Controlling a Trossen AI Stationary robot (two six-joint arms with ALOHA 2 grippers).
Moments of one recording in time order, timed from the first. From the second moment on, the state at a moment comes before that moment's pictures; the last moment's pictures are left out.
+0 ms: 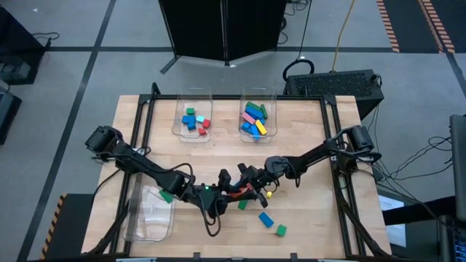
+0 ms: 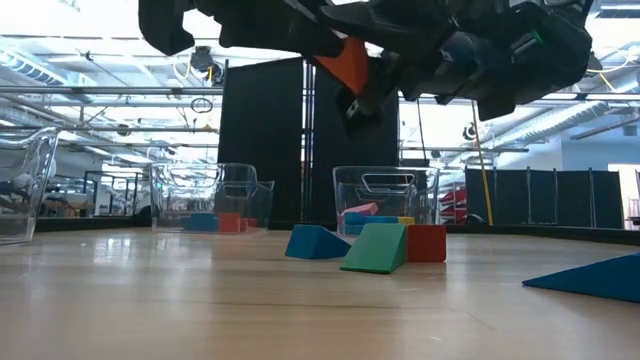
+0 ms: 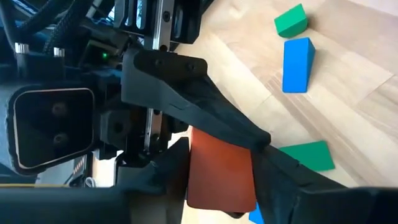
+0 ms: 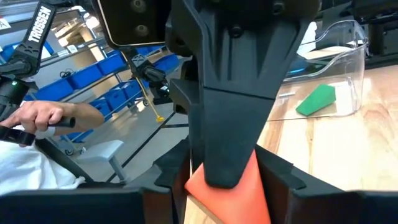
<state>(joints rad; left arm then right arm) -0.46 1.69 1.07 0.07 -0.44 0.61 0.18 1.83 0.74 1.04 -0.35 0.39</state>
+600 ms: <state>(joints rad) -0.57 1.63 1.07 -0.01 -0.65 0.44 0.18 1.82 0.74 1.07 -0.34 0.38</state>
